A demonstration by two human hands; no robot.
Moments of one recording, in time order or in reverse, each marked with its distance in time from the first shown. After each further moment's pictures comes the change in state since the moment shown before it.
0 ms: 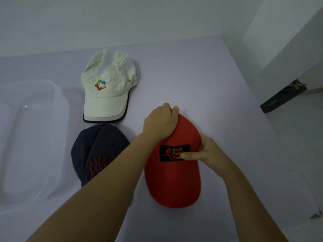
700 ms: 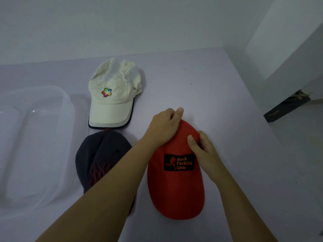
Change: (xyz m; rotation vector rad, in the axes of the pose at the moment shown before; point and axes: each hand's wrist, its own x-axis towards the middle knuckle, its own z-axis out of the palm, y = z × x) left_hand -0.003 0.001 -0.017 -0.179 -0.025 0.002; right_hand 0.012 -0.010 0.024 -0.010 0.223 -0.135
